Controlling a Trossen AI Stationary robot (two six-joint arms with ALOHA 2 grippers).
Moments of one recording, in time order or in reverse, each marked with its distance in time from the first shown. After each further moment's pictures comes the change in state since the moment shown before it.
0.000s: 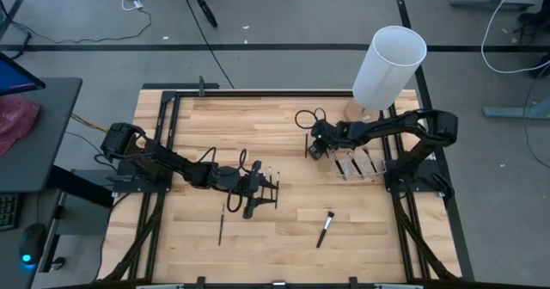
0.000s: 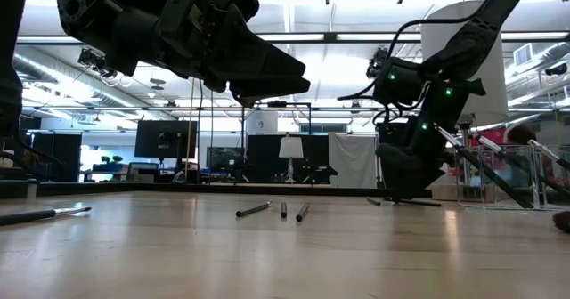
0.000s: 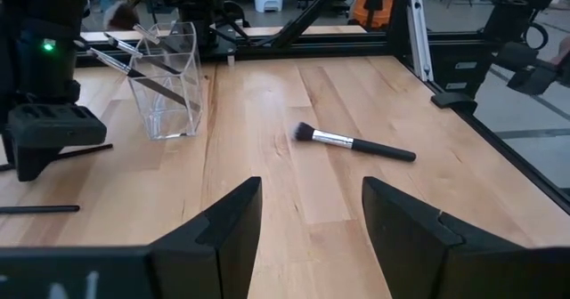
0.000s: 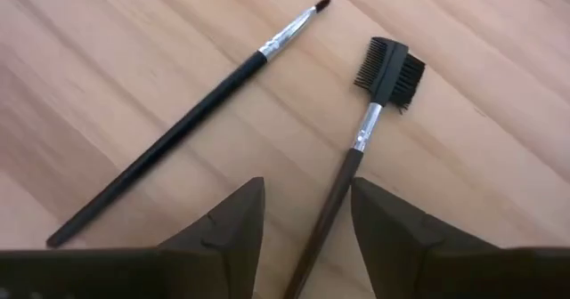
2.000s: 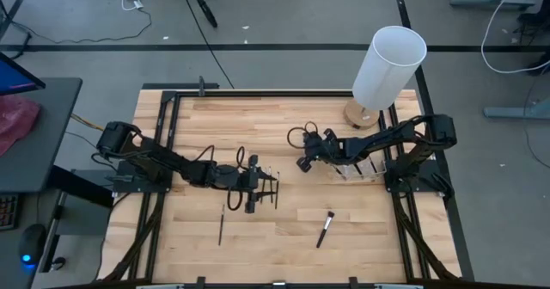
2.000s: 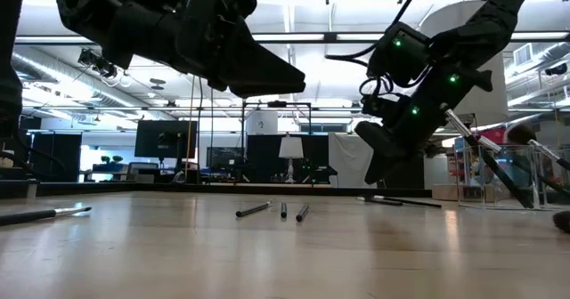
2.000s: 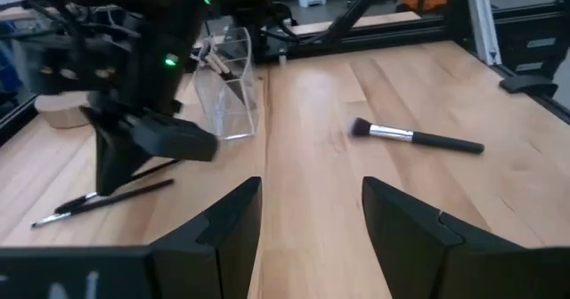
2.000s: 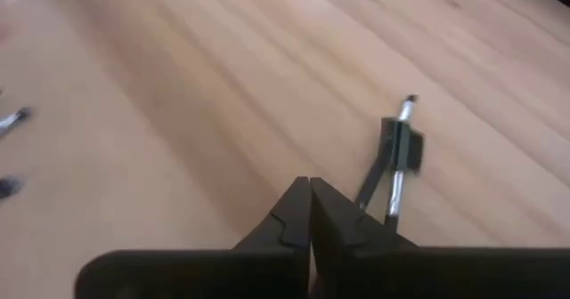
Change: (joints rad) left arm 0.000 -0.042 -0.001 -0.059 -0.143 0.098; right arm 0.219 0.018 -0.002 0.239 0.173 0.030
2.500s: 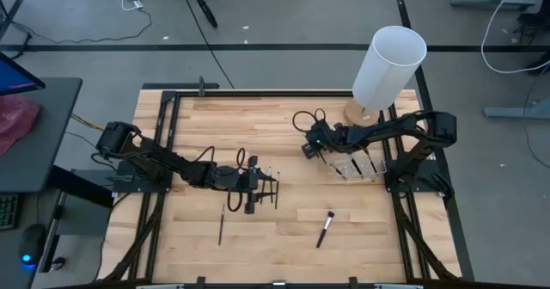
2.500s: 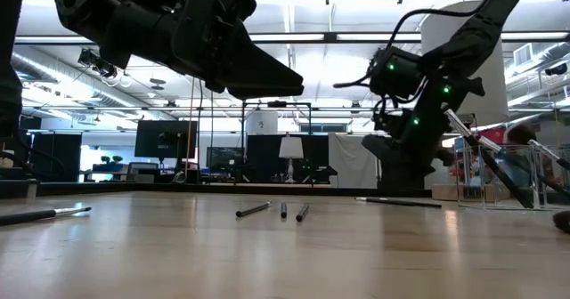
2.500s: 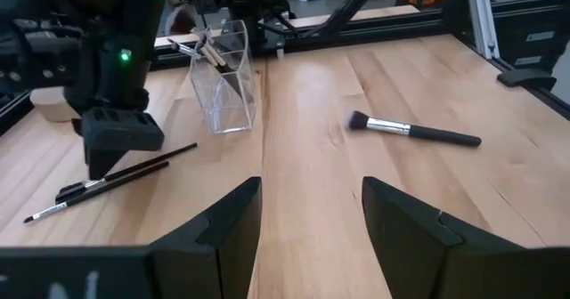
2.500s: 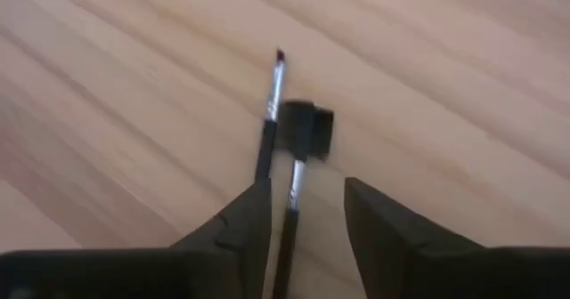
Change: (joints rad) left arm -0.003 0.000 0.000 -0.019 -0.004 -0.009; right arm -0.152 -0.009 0.003 -0.146 -0.076 0.115
